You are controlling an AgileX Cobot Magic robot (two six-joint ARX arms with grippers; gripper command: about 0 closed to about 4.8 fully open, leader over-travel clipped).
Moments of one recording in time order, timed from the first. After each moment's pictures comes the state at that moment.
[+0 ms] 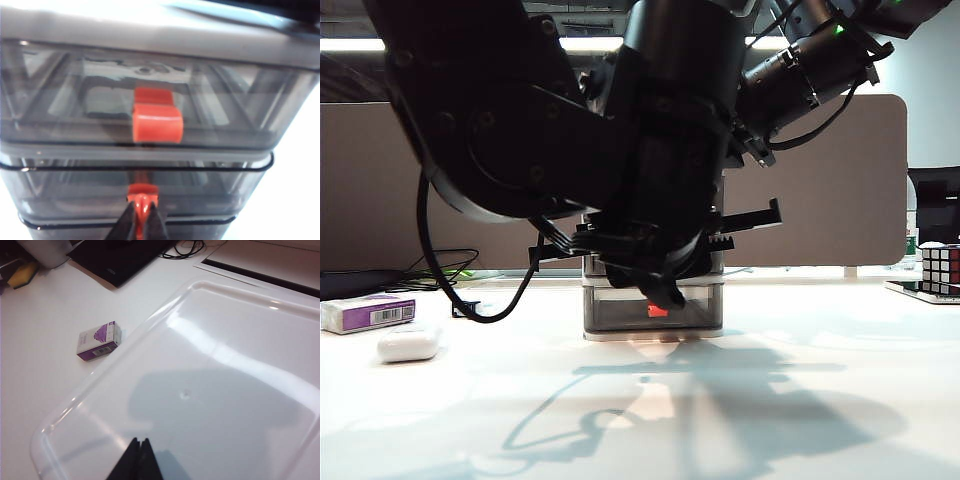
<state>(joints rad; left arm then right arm) -1.06 2.00 0.87 0.90 -1.00 -0.35 0.36 1.72 1.21 0.02 -0.60 0.05</state>
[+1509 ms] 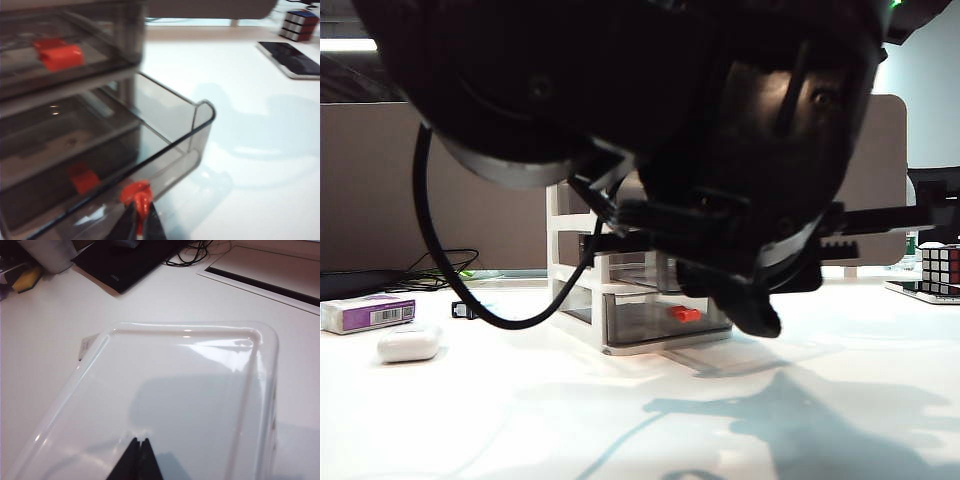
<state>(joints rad) -1.28 1.97 0.87 0.79 -1.02 -0.35 0.36 1.74 1.22 0.04 -0.61 0.05</state>
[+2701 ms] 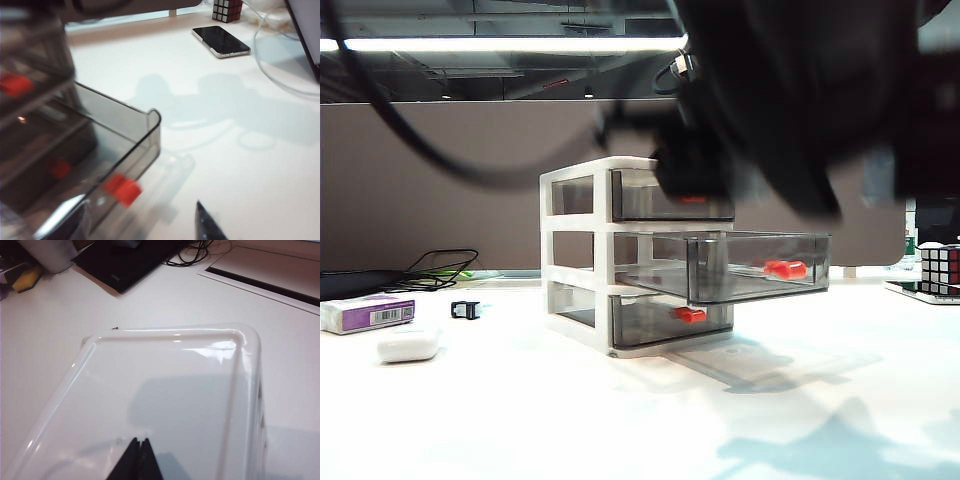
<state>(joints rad) -1.45 1.77 0.88 0.46 -1.03 -0.33 0.36 1.74 1.22 0.04 -0.61 0.04</state>
